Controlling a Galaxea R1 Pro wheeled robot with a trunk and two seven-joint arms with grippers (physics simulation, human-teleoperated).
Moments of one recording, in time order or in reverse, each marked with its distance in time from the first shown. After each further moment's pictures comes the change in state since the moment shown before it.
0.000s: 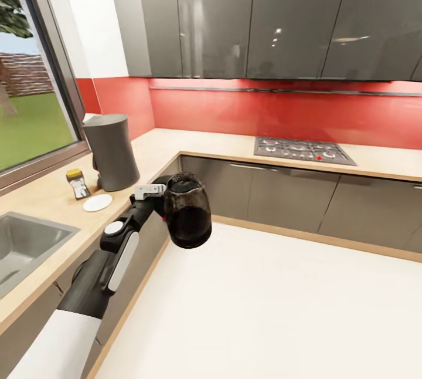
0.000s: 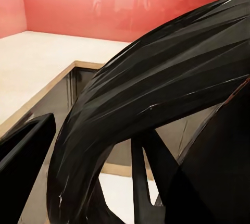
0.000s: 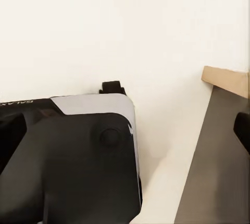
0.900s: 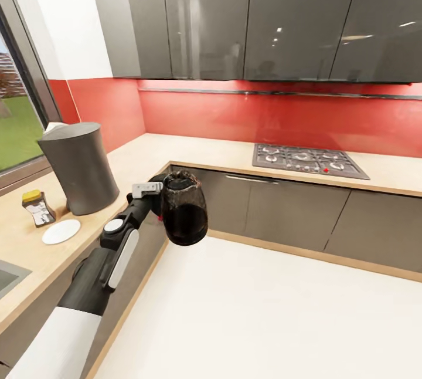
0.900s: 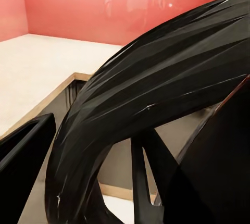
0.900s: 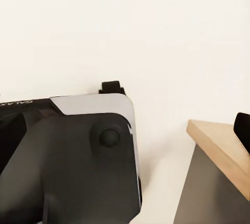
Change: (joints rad) left arm -0.013 0.000 0.003 0.003 0.000 0.018 0.061; right arm 0.000 -0.001 0.000 0.000 -0.002 0.000 0.000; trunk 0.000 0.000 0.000
